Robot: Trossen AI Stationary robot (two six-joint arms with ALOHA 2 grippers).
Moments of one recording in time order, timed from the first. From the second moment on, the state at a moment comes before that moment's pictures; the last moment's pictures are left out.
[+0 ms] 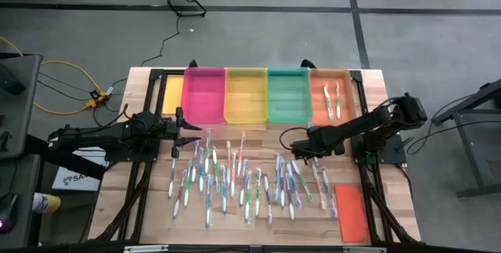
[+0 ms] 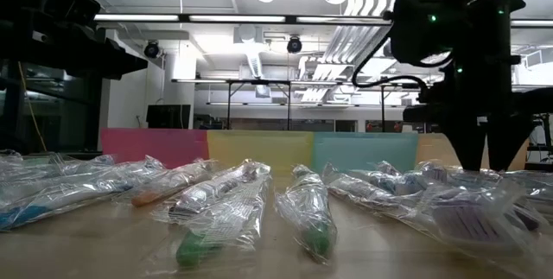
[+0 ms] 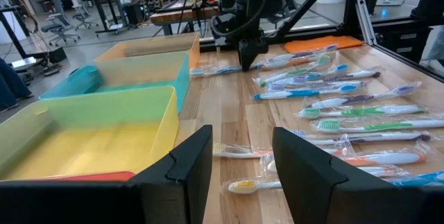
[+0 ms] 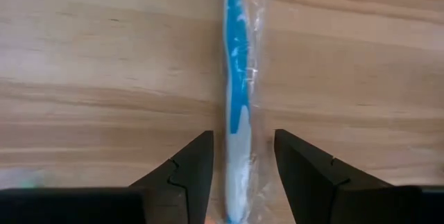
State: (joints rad) left arm 0.14 0.13 0.02 0.02 0.12 0.13; right arm 0.16 1.58 0.77 -0.85 0.13 1.63
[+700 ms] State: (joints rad) left arm 0.14 0.13 0.02 0.02 0.12 0.13; right arm 0.16 1.54 0.76 -0.84 0.09 1.58
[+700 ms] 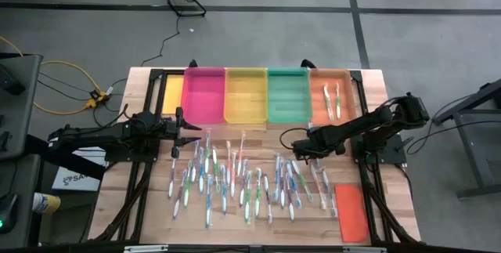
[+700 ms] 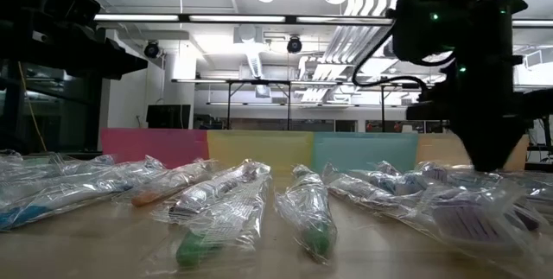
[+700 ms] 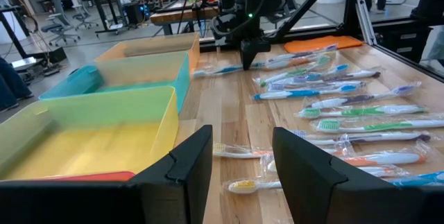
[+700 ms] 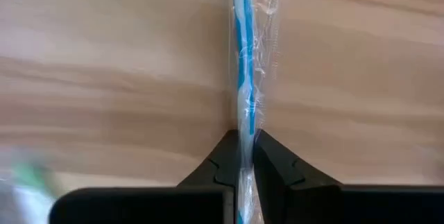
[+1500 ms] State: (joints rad) left arm 0.14 0.13 0.02 0.02 0.12 0.13; right arm -0.01 1.14 0.80 -0.65 0.23 1.23
